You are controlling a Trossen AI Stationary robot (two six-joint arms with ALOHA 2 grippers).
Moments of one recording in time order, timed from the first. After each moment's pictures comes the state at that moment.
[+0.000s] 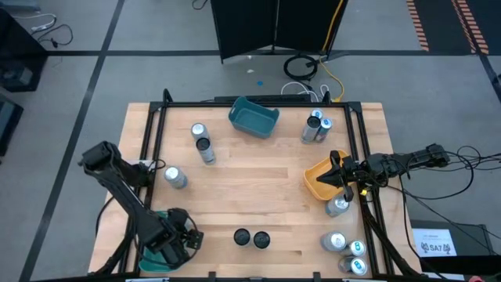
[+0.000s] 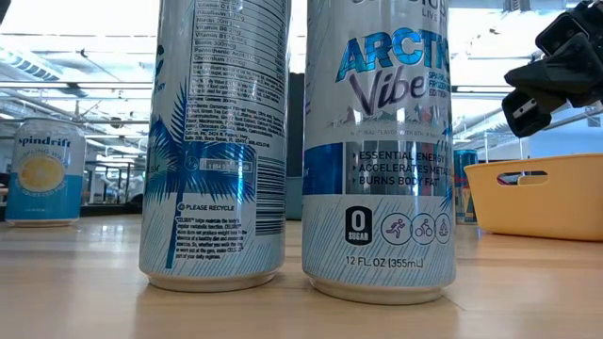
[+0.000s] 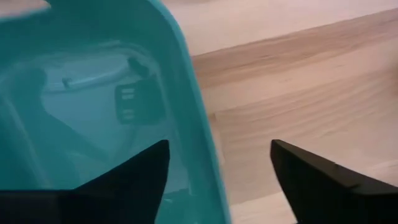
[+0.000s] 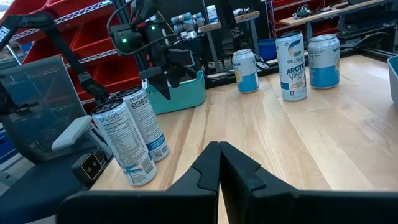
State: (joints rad) left arm -0.88 1.67 1.14 -0.94 -0.11 -2.24; right arm 0.26 0.03 0.05 -0.07 0.10 0.31
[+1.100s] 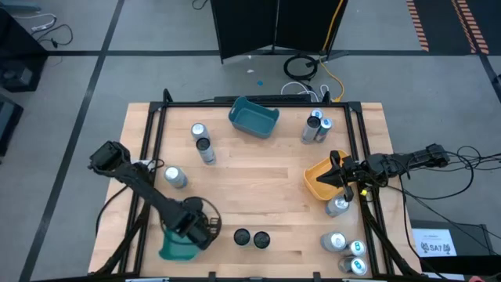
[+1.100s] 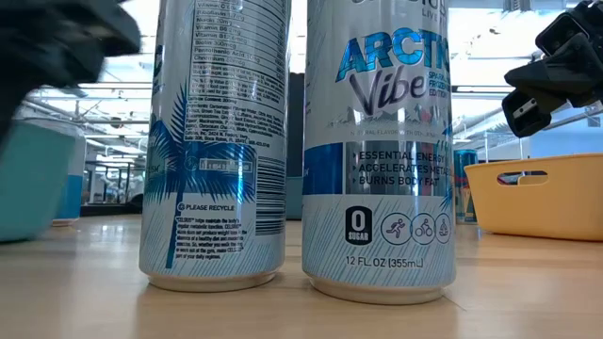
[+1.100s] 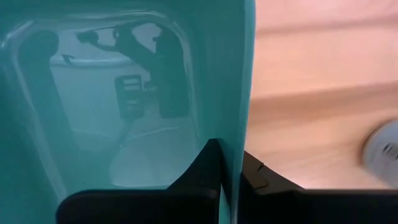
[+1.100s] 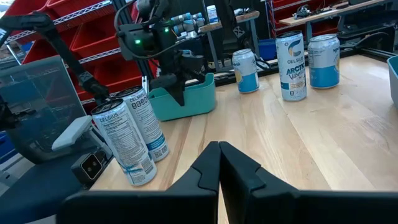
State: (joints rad) left arm -0.62 1.72 1.14 -0.87 -0.04 -2.10; right arm 0.26 0.03 0.05 -0.07 0.10 0.31
